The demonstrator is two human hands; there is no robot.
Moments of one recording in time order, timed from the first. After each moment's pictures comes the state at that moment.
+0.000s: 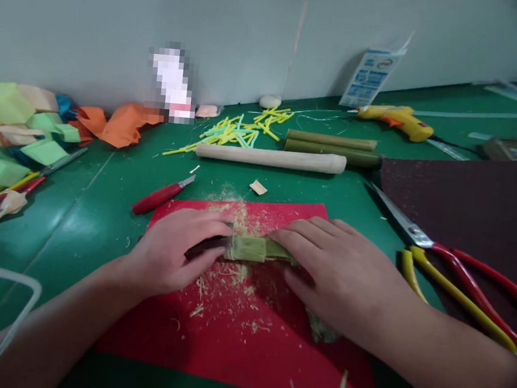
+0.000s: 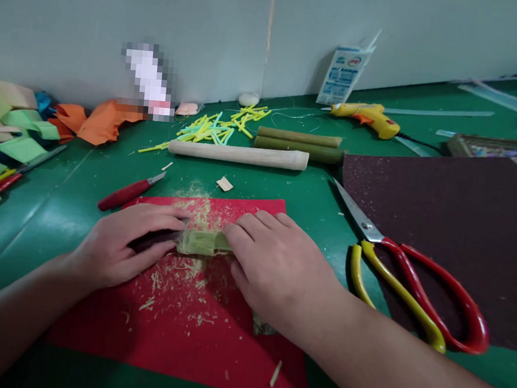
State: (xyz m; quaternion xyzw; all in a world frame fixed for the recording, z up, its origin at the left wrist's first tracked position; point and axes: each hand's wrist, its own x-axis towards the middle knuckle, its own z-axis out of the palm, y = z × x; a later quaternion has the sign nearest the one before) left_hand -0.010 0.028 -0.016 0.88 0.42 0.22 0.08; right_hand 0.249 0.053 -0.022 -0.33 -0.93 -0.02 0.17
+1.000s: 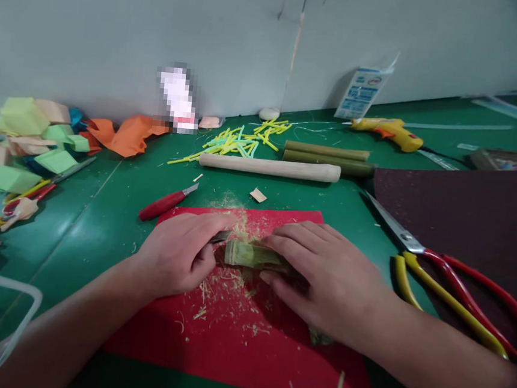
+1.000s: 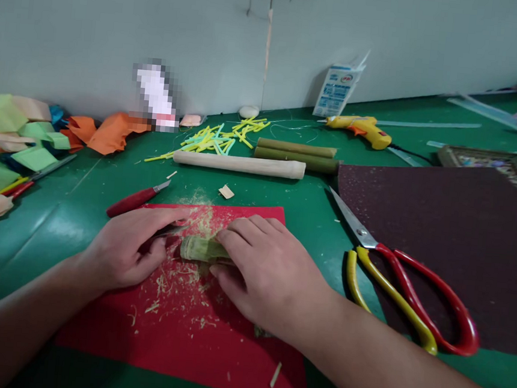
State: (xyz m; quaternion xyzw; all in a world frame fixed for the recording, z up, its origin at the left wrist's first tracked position) left_hand -0.008 0.026 -0.011 0.88 0.43 0.20 -0.02; right_hand 0.246 0.052 -0.020 -0.30 -0.92 0.06 0.23
